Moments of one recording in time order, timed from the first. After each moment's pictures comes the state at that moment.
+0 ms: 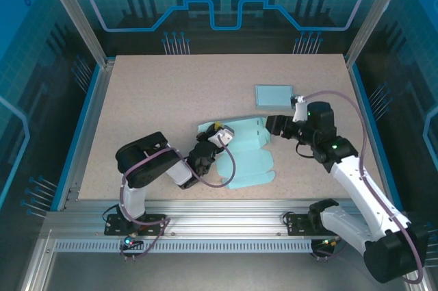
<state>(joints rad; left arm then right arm) -0.85 1.94 0.54 1.30 -0.60 0.52 0.27 0.93 0.80 -0.41 -0.32 0.43</state>
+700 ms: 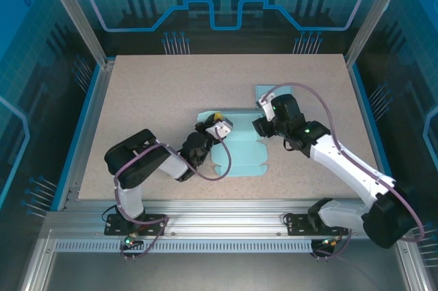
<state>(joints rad) -0.75 1.87 0.56 1.30 -0.42 0.60 0.54 1.22 0.94 -0.45 0.16 -0.09</state>
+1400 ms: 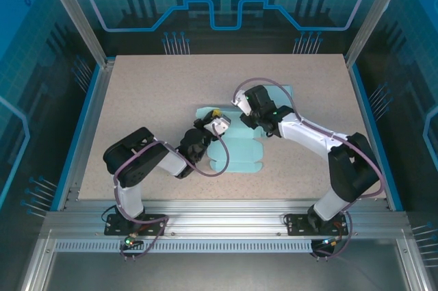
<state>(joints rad) -0.70 1.87 0.58 1.30 -0.37 0.58 0.57 1.62 1.11 -0.34 0.23 -0.38</state>
